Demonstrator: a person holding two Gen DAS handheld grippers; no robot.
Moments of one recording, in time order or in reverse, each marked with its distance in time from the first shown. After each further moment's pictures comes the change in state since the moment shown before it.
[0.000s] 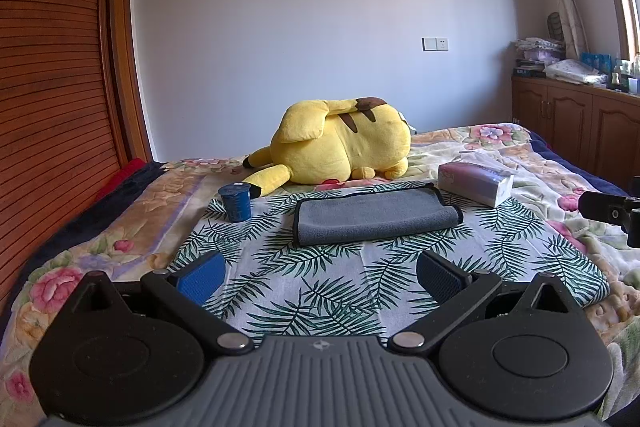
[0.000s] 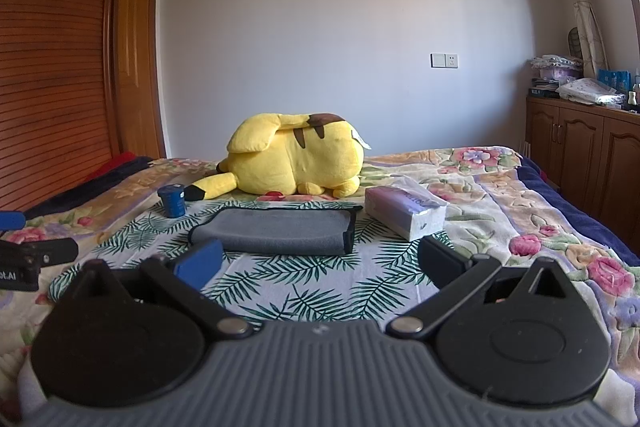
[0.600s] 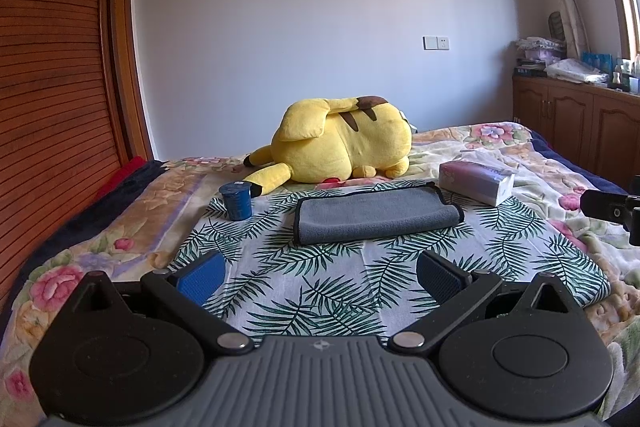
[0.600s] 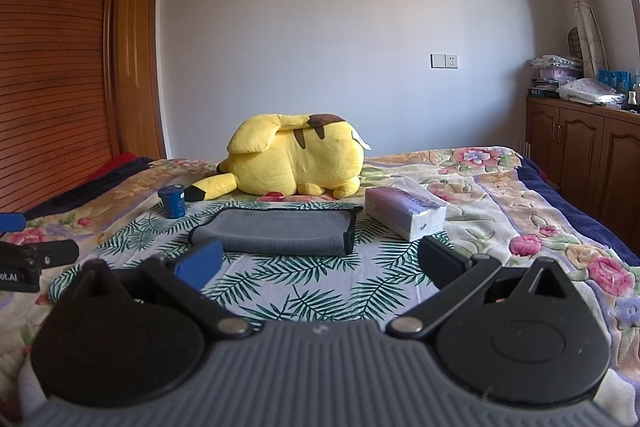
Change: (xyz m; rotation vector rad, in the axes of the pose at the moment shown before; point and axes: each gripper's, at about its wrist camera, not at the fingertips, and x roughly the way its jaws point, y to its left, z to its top) left arm 0.001 0.000 -0.001 0.000 0.002 0.001; right arm 0.000 0.000 0.000 0.000 0.000 0.000
